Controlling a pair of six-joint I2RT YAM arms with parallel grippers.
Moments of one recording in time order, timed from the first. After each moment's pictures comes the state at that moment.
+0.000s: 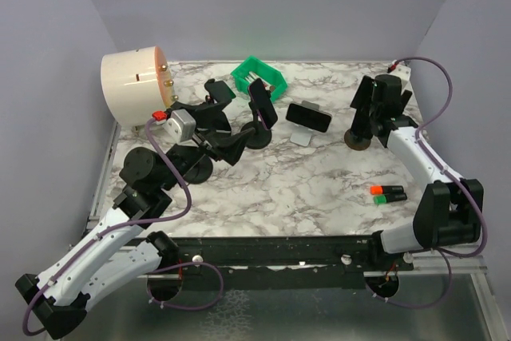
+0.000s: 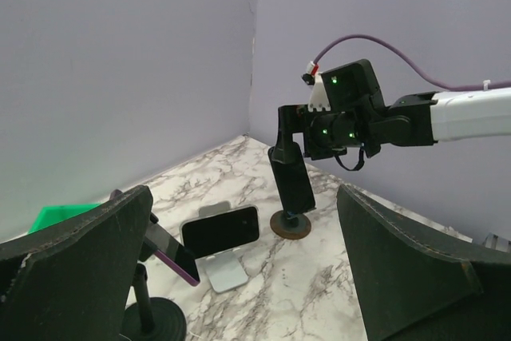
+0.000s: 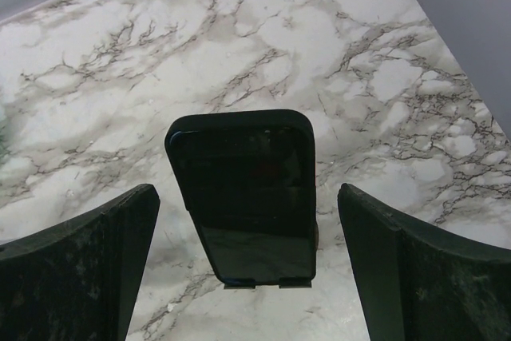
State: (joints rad) left arm -0.73 0.71 0.80 0.29 0.12 -0.11; right arm 0.09 1.41 1.04 -0.10 0.41 0.28
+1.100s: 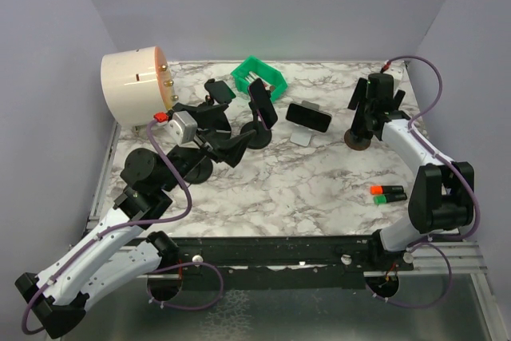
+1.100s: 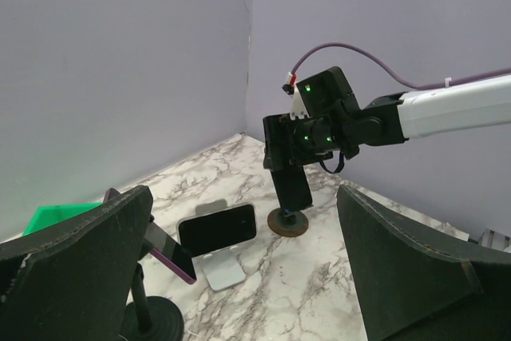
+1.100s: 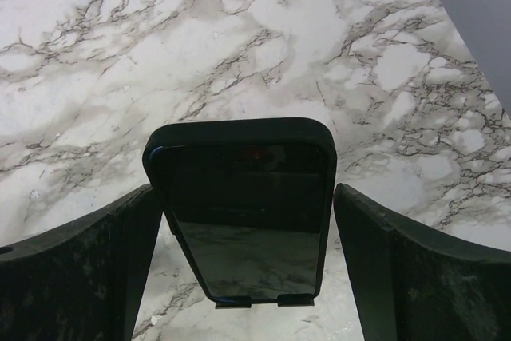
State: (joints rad) left arm -0.74 0.71 0.79 0.29 0.11 -0.11; right arm 0.09 1.55 1.09 -0.11 0.42 0.27
